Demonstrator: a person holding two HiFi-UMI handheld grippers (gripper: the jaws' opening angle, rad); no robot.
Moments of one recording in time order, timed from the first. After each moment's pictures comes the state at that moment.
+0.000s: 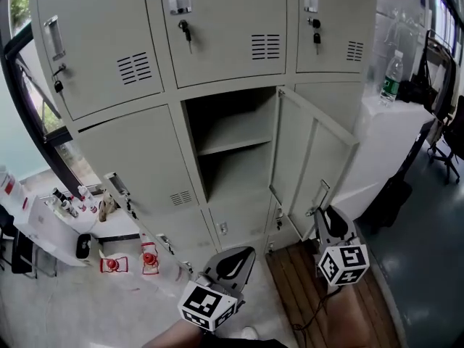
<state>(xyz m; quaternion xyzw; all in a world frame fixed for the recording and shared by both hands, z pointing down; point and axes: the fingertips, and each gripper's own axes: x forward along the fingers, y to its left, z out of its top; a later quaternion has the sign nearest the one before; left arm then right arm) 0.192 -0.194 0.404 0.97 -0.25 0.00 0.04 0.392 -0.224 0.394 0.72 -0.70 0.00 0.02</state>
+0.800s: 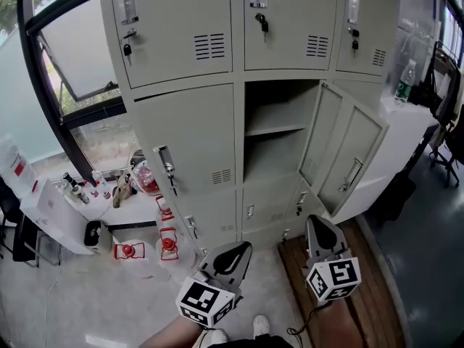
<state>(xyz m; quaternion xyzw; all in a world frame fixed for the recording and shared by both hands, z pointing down) 0.037 -0.162 0.401 0.96 -0.28 -0.01 0.04 0.190 -0.172 0.379 0.68 -0.74 -0.02 0.02</state>
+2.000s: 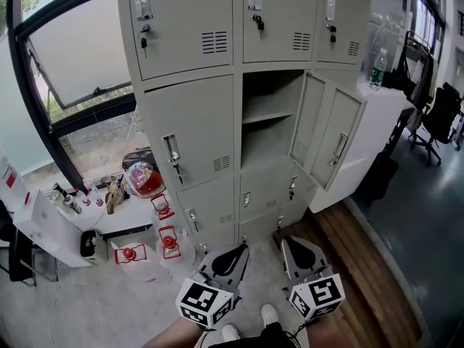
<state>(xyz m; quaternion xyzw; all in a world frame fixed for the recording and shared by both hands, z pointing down) -0.036 -0.101 0.420 0.97 -0.22 -0.01 0.06 0.049 -0.076 0.406 0.67 -0.74 0.00 0.04</state>
